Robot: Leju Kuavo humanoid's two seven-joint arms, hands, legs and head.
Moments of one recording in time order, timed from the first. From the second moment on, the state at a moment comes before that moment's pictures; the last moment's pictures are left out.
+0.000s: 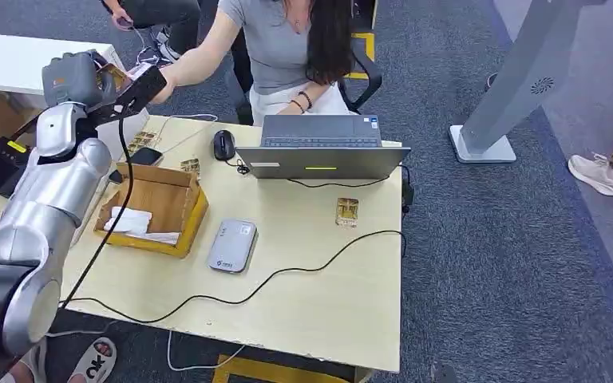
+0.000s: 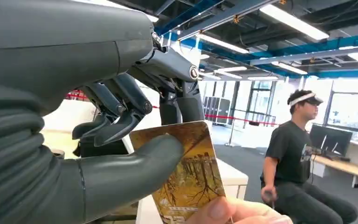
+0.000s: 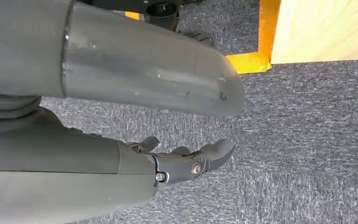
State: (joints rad) left arm -1.05 0.24 -0.22 -0.59 -1.15 0.37 0.13; right arm -0.20 0.11 -0.74 -0.24 0.72 -0.15 -0.14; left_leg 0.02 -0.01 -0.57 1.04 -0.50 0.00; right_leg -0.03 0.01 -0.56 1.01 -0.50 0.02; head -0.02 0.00
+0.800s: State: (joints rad) left arm -0.65 0.29 -0.14 -0.96 -0.69 0.49 -0.22; right arm -0.17 0.11 -0.74 -0.24 0.68 -0.16 -0.18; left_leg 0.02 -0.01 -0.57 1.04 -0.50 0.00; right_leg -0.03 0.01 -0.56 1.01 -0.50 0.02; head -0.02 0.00
